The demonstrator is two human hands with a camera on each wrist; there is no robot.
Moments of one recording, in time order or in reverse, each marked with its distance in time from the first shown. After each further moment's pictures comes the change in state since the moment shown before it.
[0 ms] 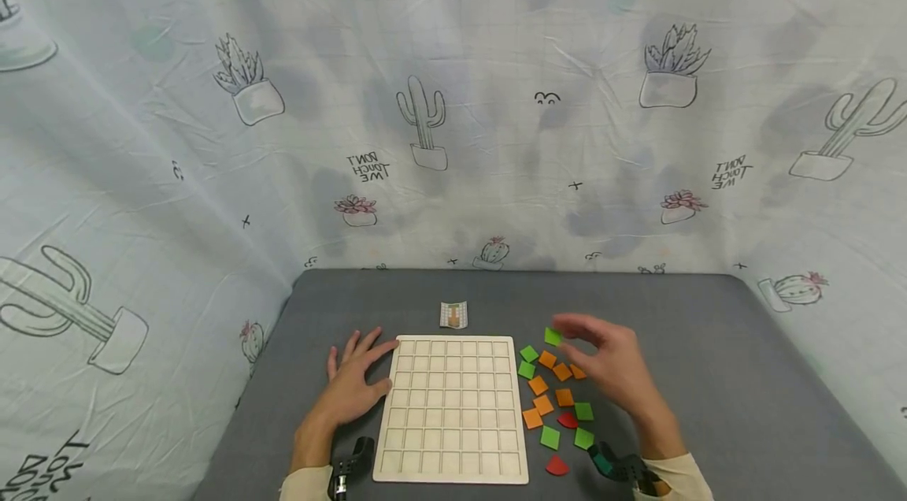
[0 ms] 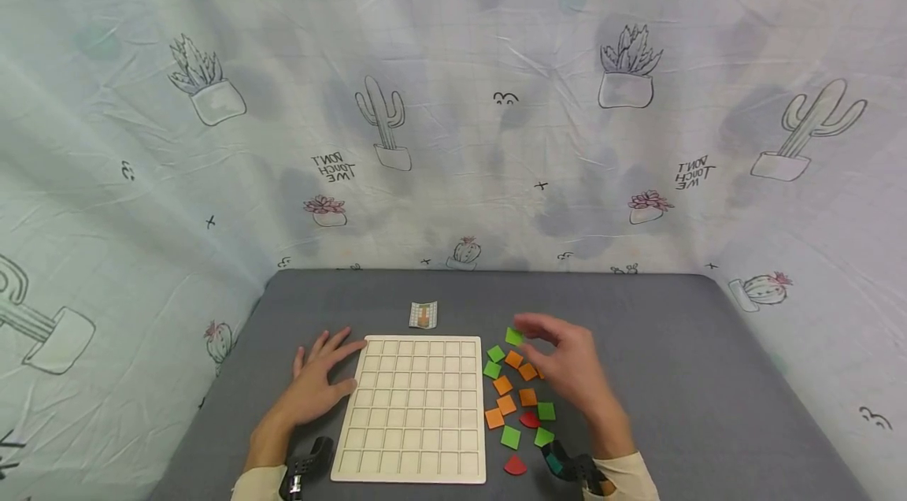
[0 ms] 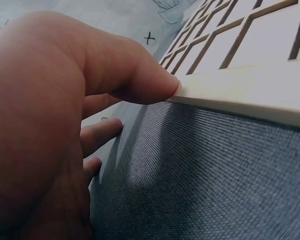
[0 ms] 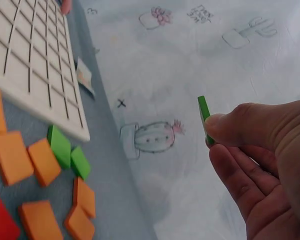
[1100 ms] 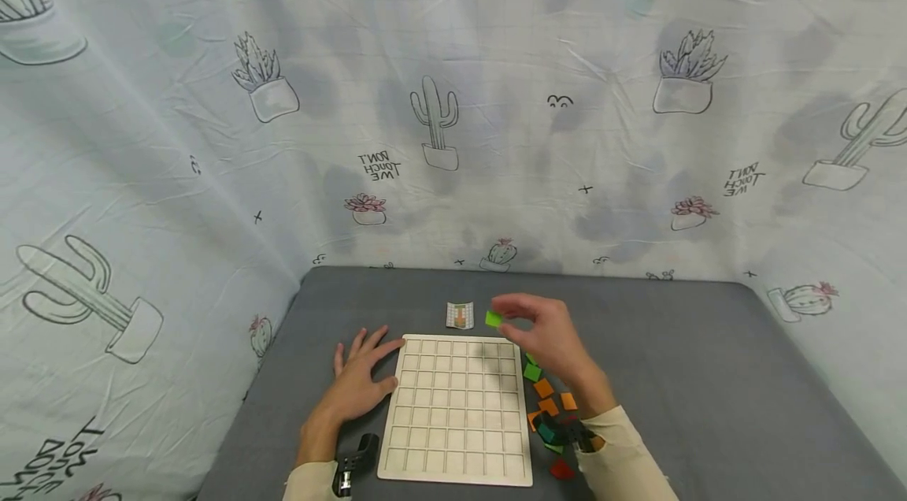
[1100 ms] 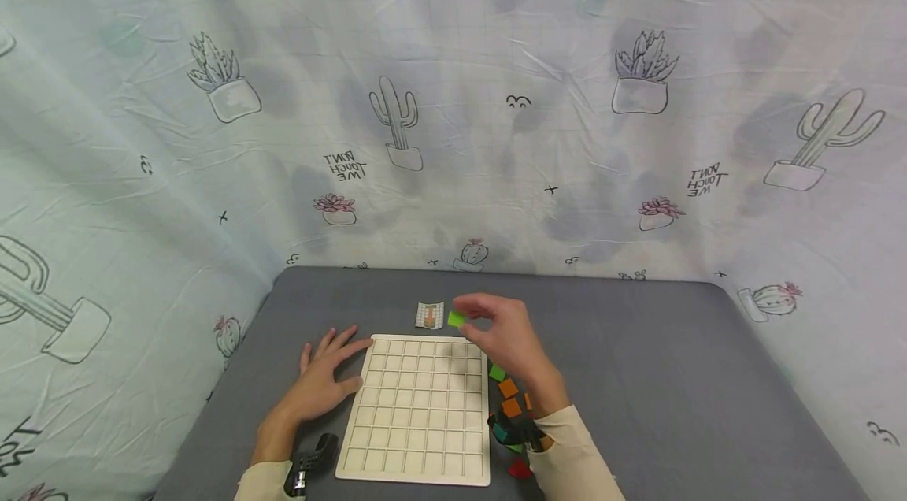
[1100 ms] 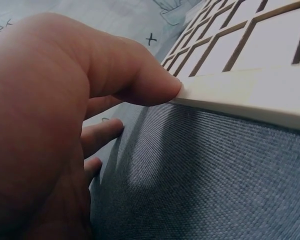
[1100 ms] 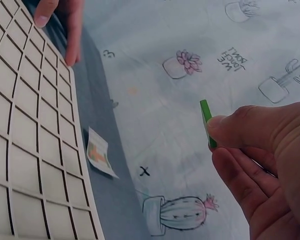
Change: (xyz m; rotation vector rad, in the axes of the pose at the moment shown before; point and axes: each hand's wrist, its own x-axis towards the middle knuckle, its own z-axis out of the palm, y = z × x) left_hand -0.001 -0.001 0.000 -0.012 0.007 0.017; right_hand 0.060 -0.041 0.062 0.154 -0.154 -0.055
